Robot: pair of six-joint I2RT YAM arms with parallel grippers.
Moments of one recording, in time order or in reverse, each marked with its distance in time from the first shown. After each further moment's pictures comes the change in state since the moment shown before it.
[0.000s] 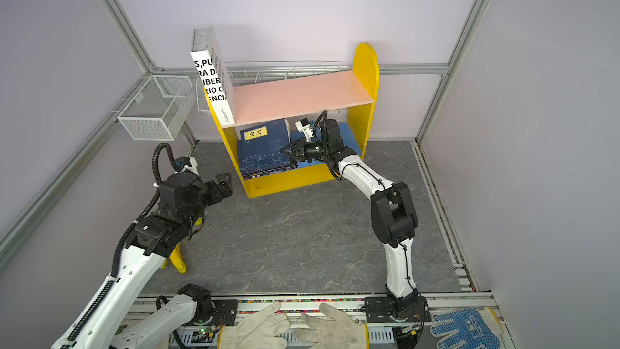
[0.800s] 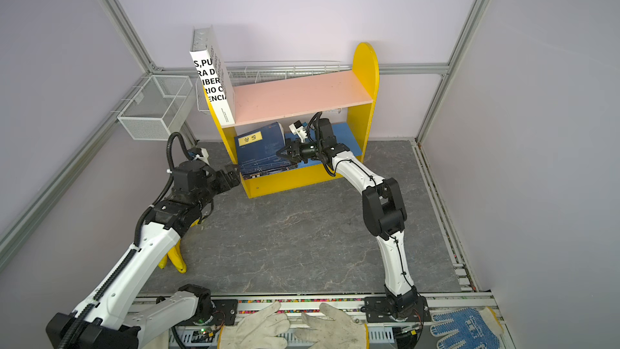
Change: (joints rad) left arm 0.064 0.201 0.000 0.189 0.124 0.011; right arm 0.011 0.124 0.165 -0.166 -0.055 -0.063
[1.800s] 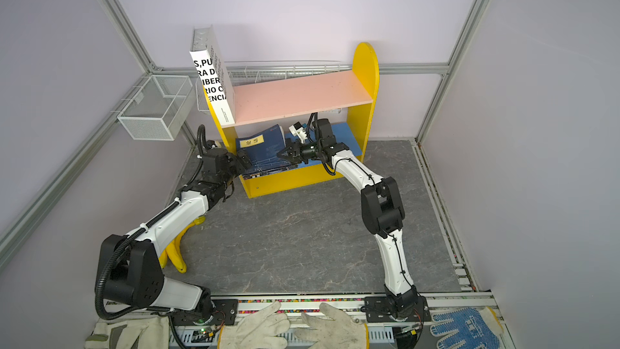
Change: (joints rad) left arm 0.024 0.375 0.026 0.350 -0.066 -0.162; right arm -0.006 0.032 0.040 -0.058 -0.018 -0.021
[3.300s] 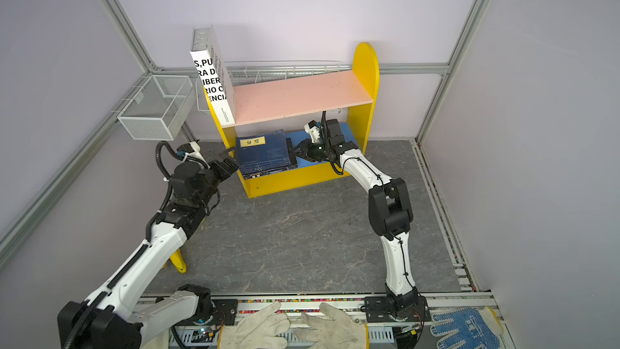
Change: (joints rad) left arm 0.008 -0.436 -0.177 0.076 0.124 -0.011; right arm -0.060 -0.114 -0.131 -0.079 0.301 -0.152
